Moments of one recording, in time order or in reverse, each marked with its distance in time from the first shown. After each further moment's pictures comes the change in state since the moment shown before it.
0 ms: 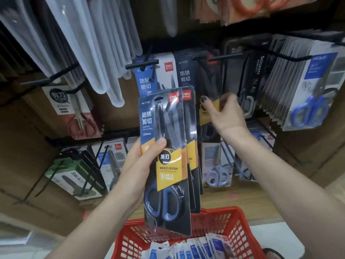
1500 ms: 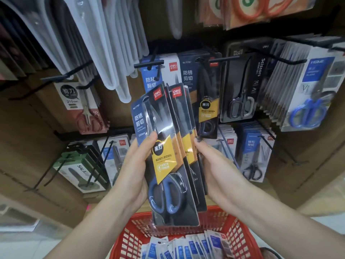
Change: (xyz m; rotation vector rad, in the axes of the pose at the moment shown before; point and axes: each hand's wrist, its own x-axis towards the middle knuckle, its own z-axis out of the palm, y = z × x) left_hand -0.021 0.006 0.008 -0.192 0.059 -0.017; right_hand -0.126 -0.041 -0.014 0.740 -0.637 0.485
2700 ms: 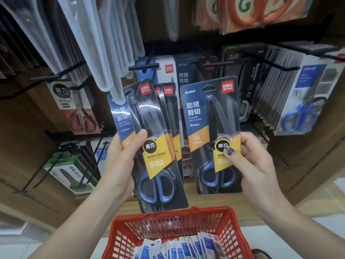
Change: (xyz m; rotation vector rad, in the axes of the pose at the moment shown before) left_hand 0.016 0.010 -0.009 0.102 0.079 0.216; right_hand -0.023 0.012 -0.079 -0.274 0.098 -0.721
